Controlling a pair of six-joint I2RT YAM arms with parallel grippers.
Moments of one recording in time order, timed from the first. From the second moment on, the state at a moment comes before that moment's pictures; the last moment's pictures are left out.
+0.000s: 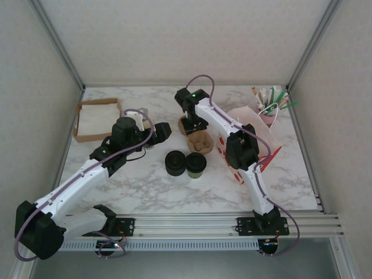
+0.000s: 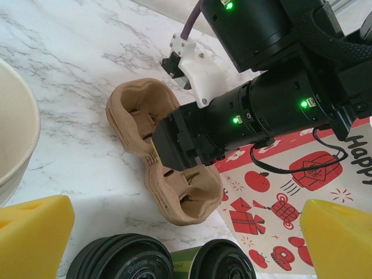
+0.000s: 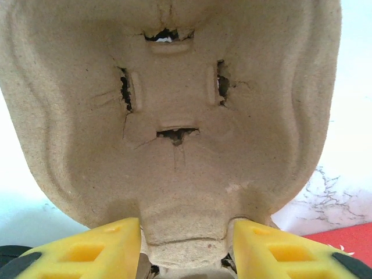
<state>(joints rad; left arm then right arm) -0.48 1.09 0.84 -0.16 0.14 -0.69 0.66 2.36 2.25 -1.34 0.12 0.27</state>
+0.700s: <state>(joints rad) -0.48 1.09 0.78 -0.13 0.15 -0.72 0.66 2.37 2.25 -1.34 0.10 0.27</state>
